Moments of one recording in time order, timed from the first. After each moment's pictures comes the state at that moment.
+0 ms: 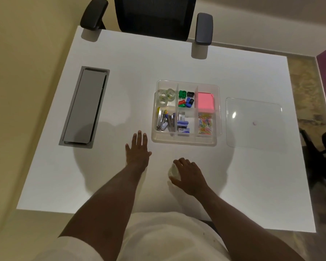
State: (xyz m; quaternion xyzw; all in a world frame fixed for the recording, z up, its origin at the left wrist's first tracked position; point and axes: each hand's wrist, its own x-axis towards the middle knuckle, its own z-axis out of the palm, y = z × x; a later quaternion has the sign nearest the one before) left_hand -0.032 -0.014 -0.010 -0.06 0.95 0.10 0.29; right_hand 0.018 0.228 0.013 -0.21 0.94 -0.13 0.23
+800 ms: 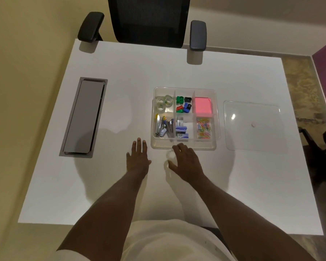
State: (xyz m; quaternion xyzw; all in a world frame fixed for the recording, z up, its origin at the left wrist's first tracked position) left_hand -0.047 -0.008 -0.005 -0.06 0.94 0.11 0.31; right_hand -0.049 0.206 0.031 -0.18 0.97 -0.14 0.09
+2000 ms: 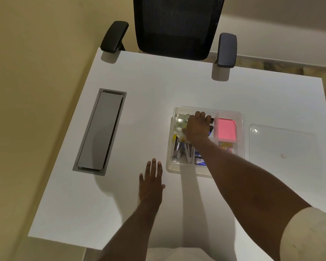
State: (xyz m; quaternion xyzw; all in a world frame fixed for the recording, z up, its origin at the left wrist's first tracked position) left_hand -0.045 -0.005 -0.012 -0.07 0.95 0.11 0.30; right_hand -0.282 0.129 0.046 -0.06 0.99 0.08 0.11
